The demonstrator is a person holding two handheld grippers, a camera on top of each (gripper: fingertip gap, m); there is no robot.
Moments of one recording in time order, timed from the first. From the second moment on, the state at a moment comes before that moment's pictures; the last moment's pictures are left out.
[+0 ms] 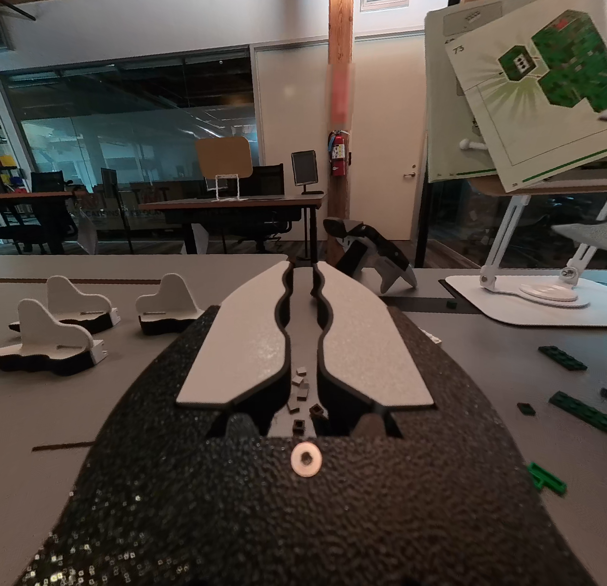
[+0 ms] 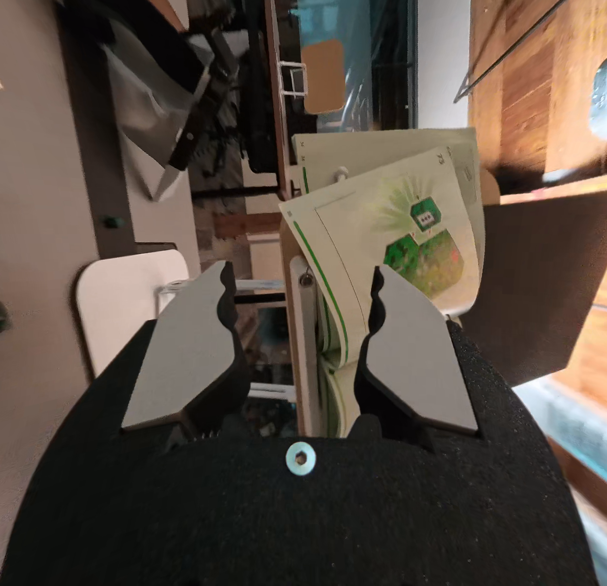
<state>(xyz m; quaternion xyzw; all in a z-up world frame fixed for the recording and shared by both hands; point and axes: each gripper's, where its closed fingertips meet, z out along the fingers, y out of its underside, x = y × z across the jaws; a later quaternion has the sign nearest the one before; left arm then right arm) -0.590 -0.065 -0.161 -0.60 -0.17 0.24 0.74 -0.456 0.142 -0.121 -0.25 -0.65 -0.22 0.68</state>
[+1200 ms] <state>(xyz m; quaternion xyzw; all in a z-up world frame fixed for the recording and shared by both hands) -0.587 -0.060 -0.164 -0.61 -0.17 0.23 0.74 -0.309 0.233 -0.066 -0.53 -0.38 -0.06 0.76</state>
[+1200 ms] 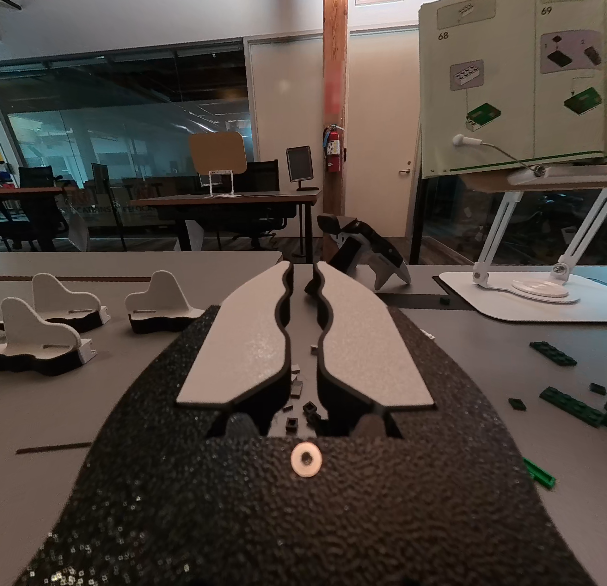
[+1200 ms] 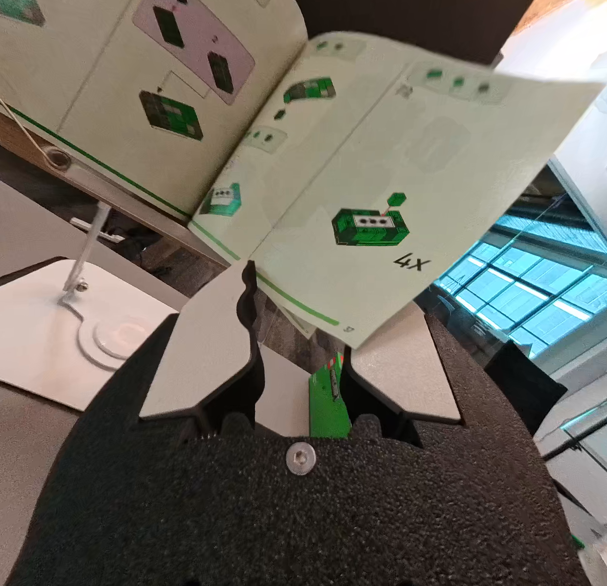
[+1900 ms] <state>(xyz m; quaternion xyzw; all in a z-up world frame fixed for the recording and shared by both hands) -0.580 -0.051 -0.170 -0.63 -0.14 0.23 0.73 -0.286 0.155 -0.109 -0.55 -0.47 0.12 0.68</state>
